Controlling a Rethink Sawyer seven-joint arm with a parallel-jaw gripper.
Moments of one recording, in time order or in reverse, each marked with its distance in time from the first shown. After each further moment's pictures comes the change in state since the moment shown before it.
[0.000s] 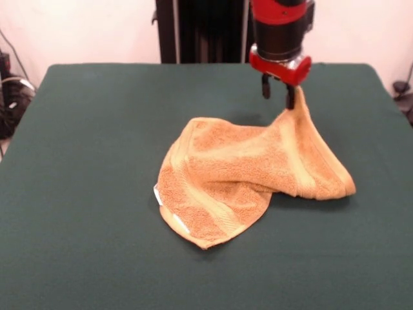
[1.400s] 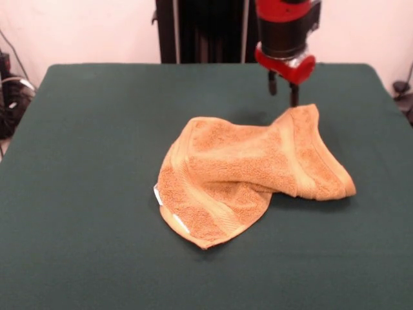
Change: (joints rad) arm -0.025 -0.008 0.026 0.023 -0.004 -0.021 0.118
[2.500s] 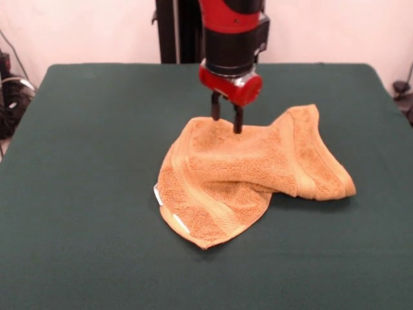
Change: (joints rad) arm -0.065 0.059 -0.113 -0.216 -0.196 0.000 0.000
